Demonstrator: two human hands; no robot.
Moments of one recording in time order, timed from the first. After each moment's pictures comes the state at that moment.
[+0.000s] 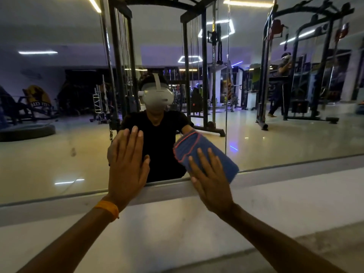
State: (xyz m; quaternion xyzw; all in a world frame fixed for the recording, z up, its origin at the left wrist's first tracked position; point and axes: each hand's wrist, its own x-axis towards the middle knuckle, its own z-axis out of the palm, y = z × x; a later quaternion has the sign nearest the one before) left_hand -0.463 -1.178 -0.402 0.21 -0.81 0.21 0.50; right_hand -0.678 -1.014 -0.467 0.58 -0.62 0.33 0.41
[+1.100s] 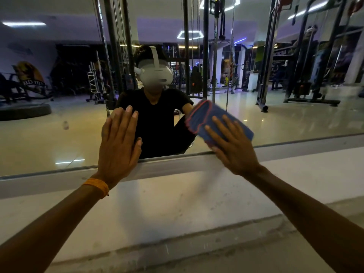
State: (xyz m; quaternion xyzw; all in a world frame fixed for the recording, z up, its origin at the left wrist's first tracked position) left_hand -0.446 -1.189 -0.412 0.16 -0.82 0.23 0.50; right_hand -0.743 -0.972 -0.432 0.61 -0.61 0.22 0.46
